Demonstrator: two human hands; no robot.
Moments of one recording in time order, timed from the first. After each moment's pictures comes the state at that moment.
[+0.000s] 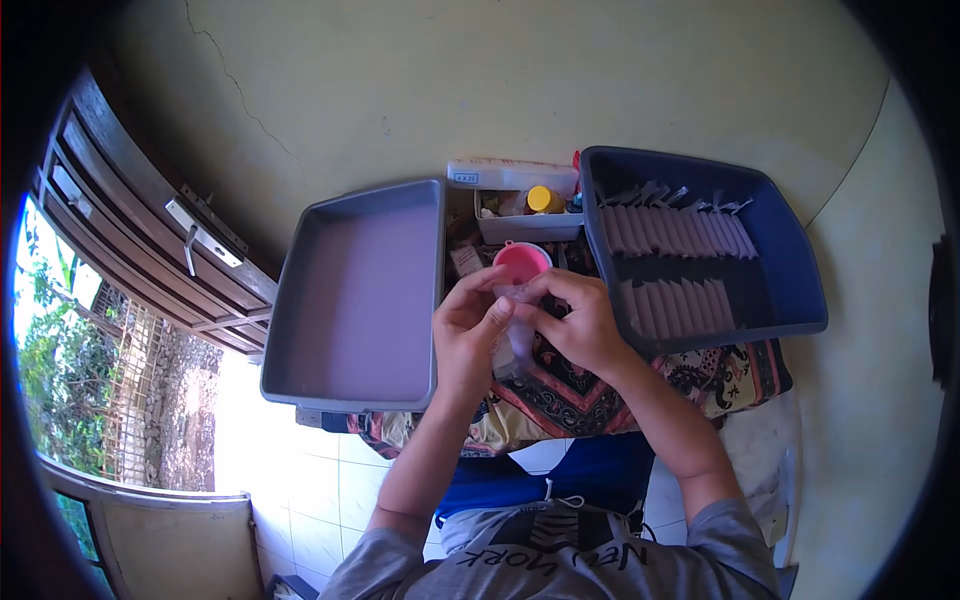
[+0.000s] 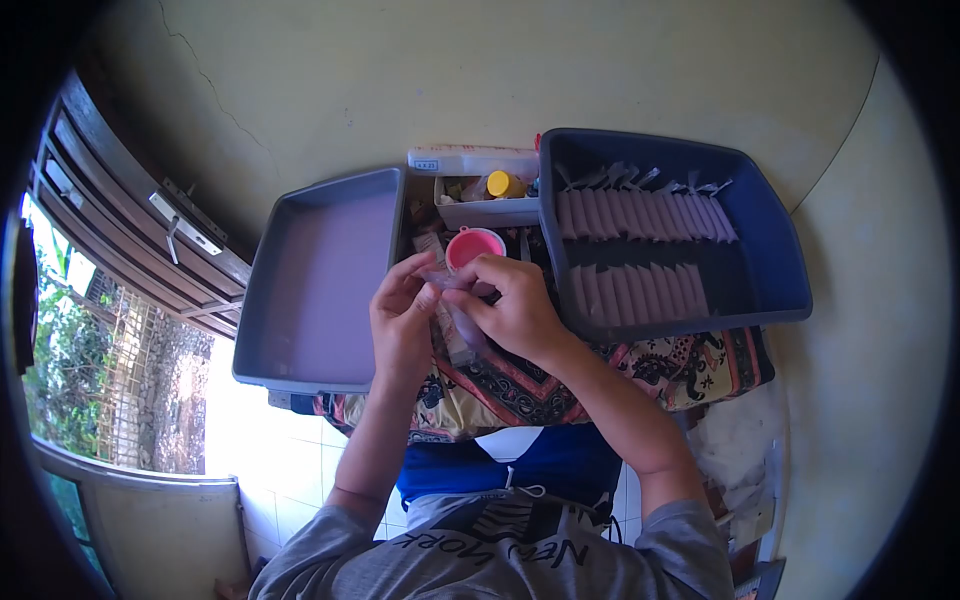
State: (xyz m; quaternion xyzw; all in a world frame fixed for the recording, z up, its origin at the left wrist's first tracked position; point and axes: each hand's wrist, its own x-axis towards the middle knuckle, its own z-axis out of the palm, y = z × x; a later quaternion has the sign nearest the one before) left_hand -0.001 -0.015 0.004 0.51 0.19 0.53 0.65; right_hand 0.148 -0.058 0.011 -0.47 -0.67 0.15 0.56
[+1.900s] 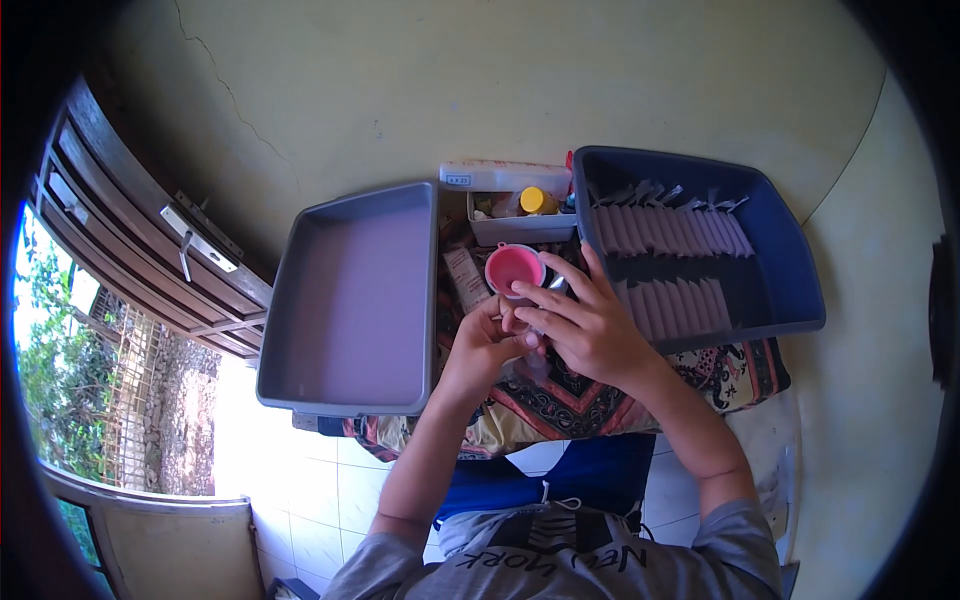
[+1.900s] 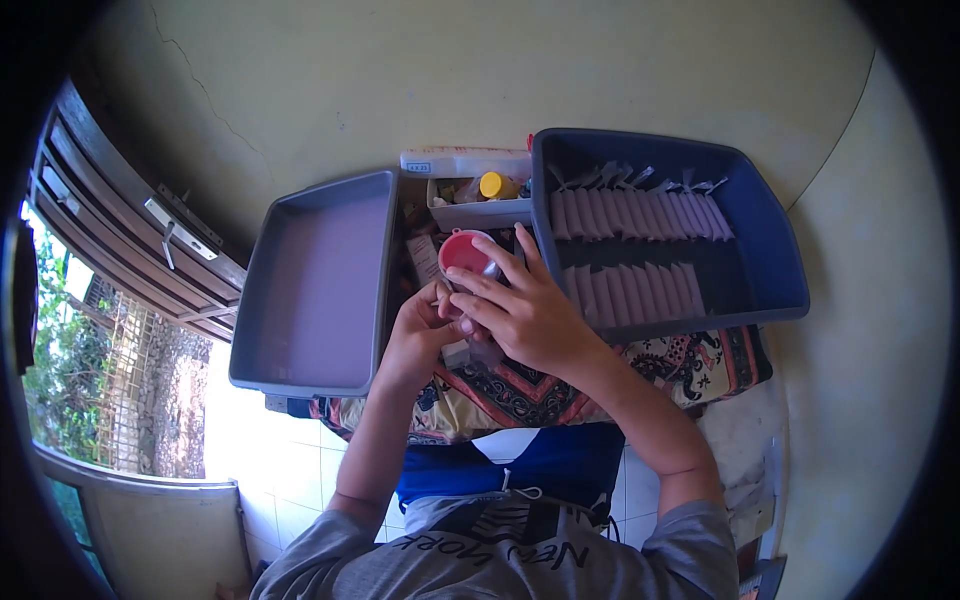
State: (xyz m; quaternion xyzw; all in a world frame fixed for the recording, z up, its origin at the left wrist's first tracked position) left_hand 0.003 -0.009 -0.019 0.52 0.17 0.33 0.77; right_hand 0.170 -0.082 0.016 -0.47 -0.80 -0.17 0.32
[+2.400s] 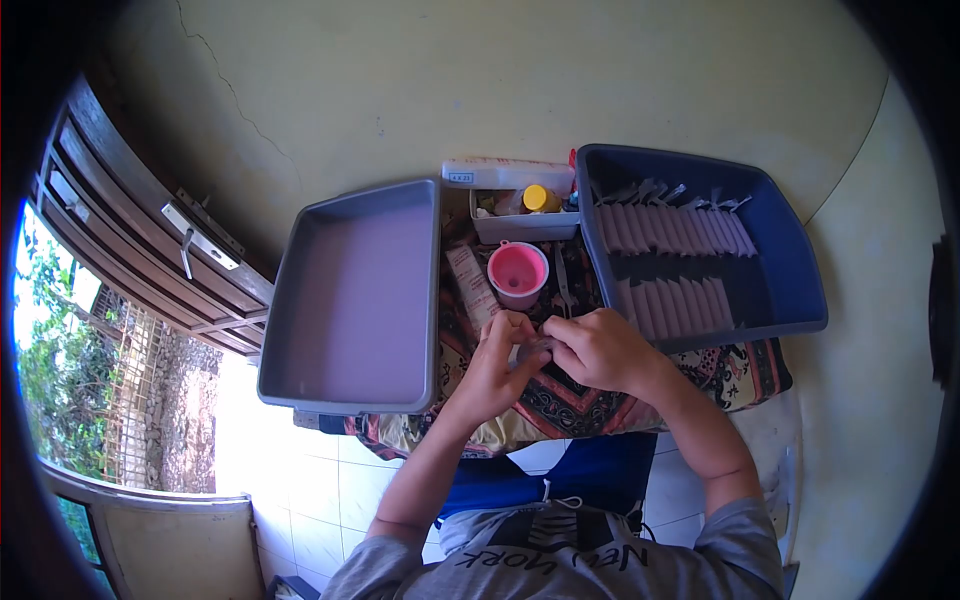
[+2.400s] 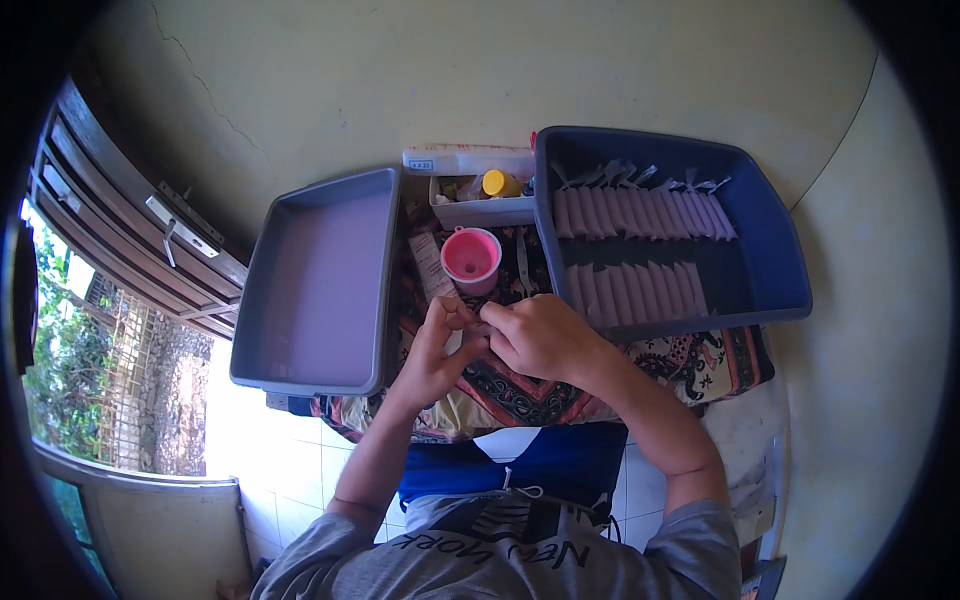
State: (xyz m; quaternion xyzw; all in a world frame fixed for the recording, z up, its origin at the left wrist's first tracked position) left_hand -0.007 -0.024 -0.036 0.75 0.22 0.32 0.53; right_hand 0.177 -0.090 0.005 -0.52 -0.80 0.09 0.30
